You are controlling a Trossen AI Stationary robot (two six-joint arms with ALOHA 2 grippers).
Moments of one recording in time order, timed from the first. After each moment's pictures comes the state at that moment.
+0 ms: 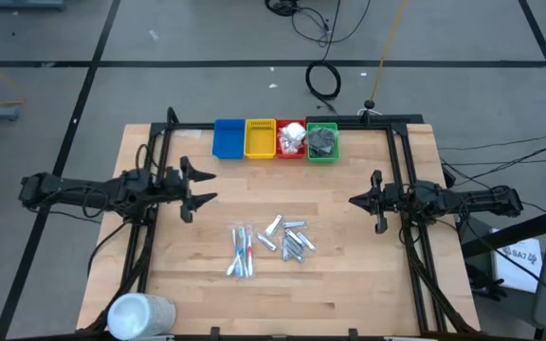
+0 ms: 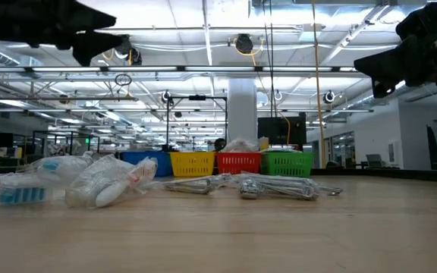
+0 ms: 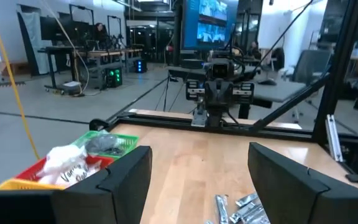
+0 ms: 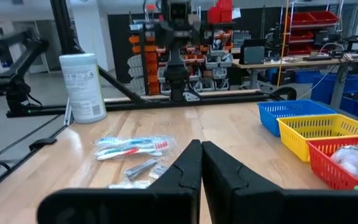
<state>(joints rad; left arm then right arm) -0.02 0.50 0.26 0.30 -0.13 -0.03 0.06 0.07 0.02 0.09 0.08 0.07</state>
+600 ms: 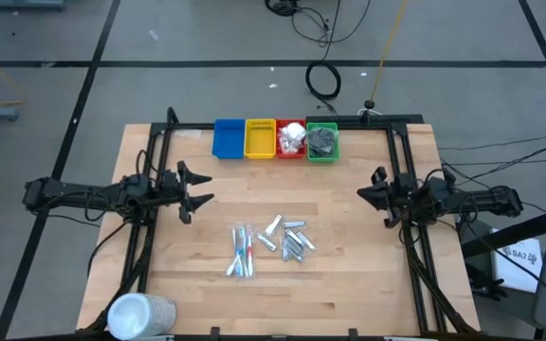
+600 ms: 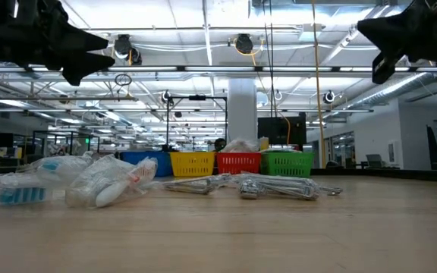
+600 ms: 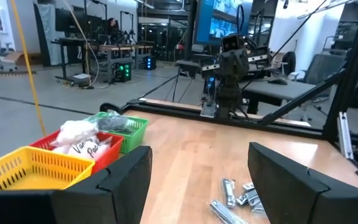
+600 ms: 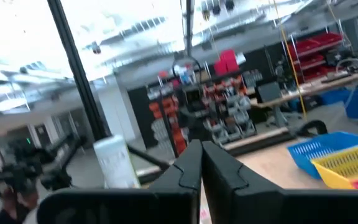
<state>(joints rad) -0.01 0.38 0.12 0.30 -0.18 -0.08 0.06 0.07 0.02 0.36 0.08 0.31</state>
